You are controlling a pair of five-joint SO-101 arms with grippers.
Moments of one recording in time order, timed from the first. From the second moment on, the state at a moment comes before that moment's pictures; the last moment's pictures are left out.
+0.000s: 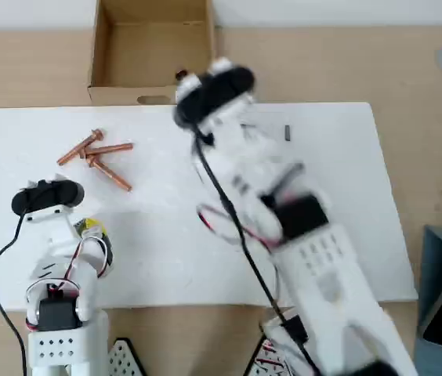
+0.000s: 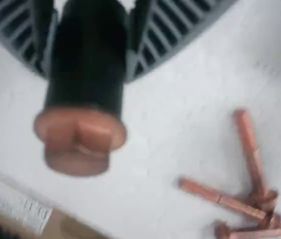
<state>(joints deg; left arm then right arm) -8.6 -104.1 95.6 57.0 0.5 -30.2 -37.4 29.8 50.1 -2.3</state>
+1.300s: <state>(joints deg) -8.6 -104.1 95.6 56.7 0.5 -25.2 59.8 -61.5 38.2 34.6</state>
